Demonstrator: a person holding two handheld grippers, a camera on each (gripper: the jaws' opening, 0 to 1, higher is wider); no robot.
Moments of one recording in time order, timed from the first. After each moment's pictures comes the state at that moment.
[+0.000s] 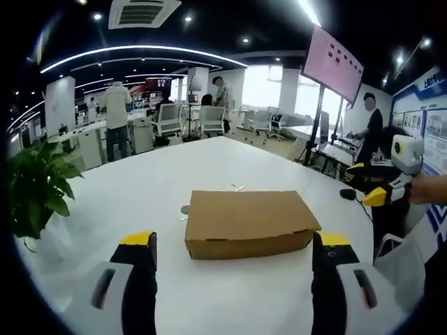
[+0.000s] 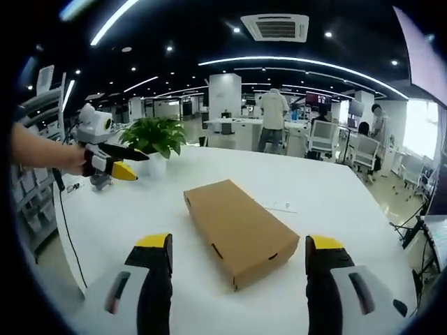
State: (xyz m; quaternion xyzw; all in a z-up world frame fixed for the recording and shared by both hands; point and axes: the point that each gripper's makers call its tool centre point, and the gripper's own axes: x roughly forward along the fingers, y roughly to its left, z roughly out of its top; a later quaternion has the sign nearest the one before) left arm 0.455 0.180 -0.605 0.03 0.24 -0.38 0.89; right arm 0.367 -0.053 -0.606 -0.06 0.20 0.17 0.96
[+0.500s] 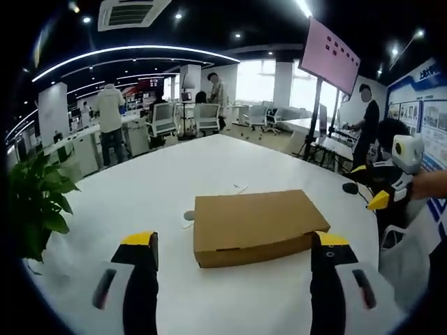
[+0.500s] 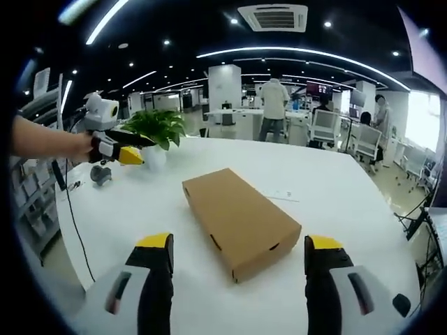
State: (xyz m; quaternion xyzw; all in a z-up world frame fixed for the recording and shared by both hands) left arm 0.485 0.181 -0.604 0.06 0.24 -0.40 0.88; right arm 0.369 -0.050 -0.624 -0.05 0.24 0.18 0.95
